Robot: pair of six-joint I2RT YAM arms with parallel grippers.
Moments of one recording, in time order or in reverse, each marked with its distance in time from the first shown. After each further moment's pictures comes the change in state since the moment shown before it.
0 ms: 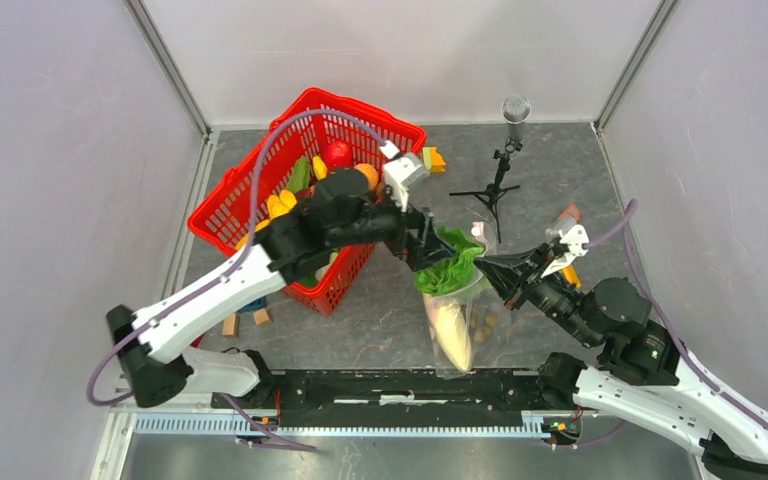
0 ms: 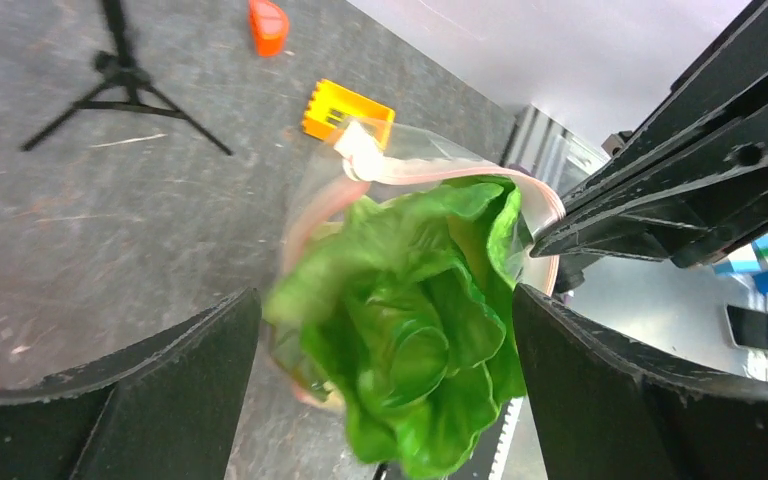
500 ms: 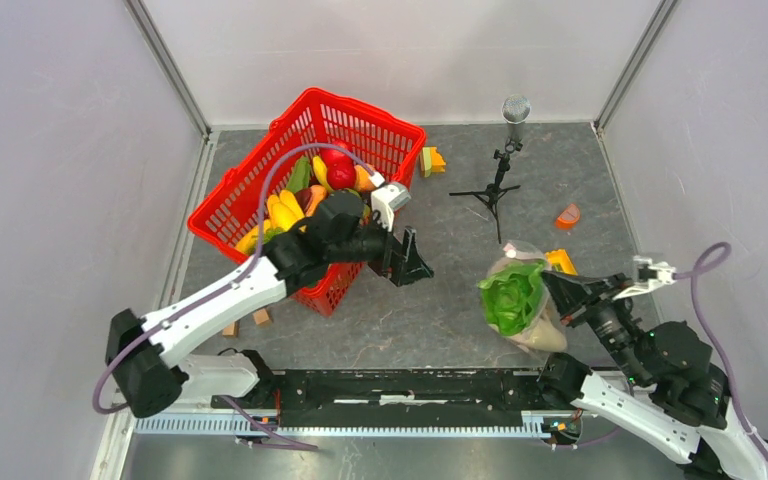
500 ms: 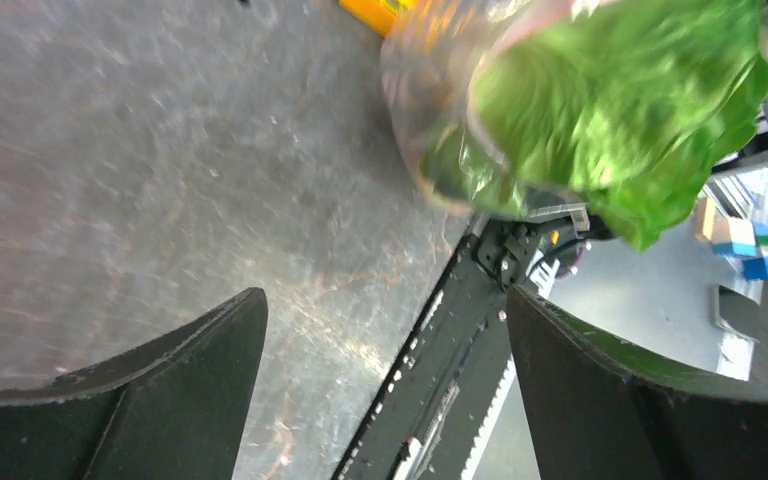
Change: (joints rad) left arm 0.093 -0.132 -0.265 0.008 0.035 -0.066; right arm 0.005 -0.318 0.004 -0.349 0.279 0.171
